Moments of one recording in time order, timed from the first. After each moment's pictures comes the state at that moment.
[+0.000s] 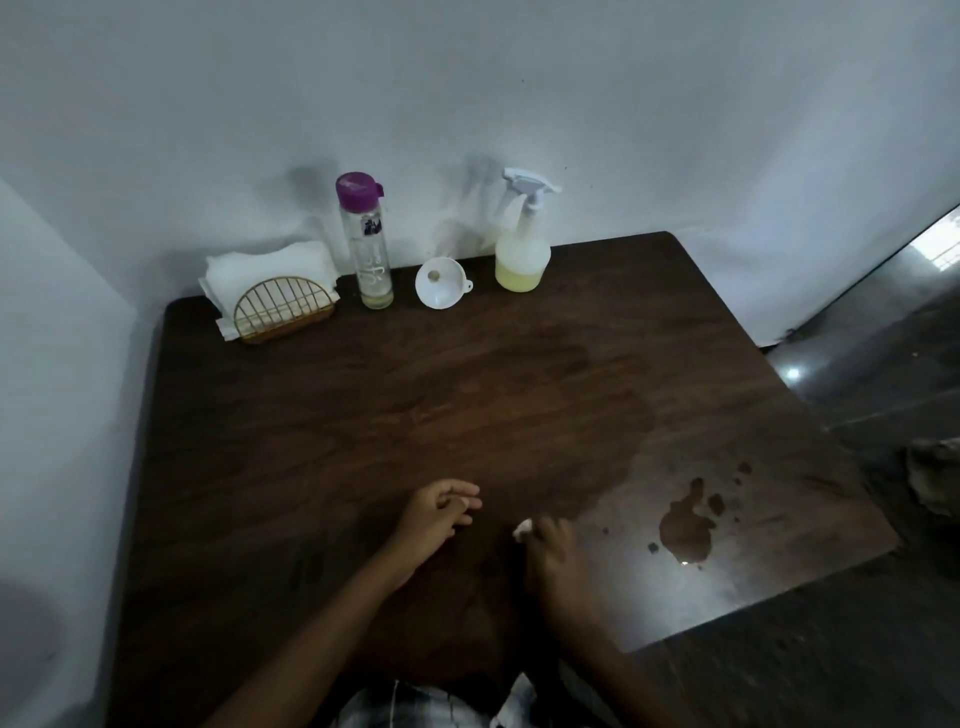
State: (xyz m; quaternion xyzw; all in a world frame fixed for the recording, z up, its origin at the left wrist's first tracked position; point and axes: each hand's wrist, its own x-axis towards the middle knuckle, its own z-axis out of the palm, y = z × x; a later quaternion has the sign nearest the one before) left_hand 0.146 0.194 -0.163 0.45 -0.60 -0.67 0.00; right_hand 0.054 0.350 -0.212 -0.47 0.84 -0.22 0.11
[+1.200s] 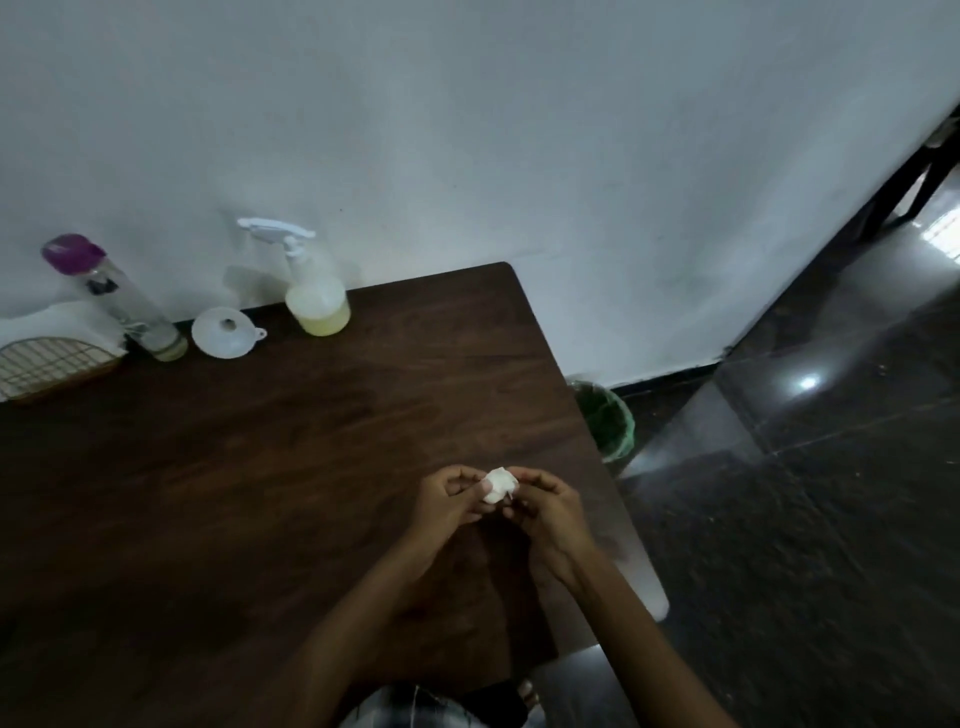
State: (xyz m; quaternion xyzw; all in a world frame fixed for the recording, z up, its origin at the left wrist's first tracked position) left_hand -0.178 0.365 -0.144 0.45 -0.55 -0.69 0.12; right_hand -0.273 0.456 -0.139 0.05 0.59 -0.65 0.48
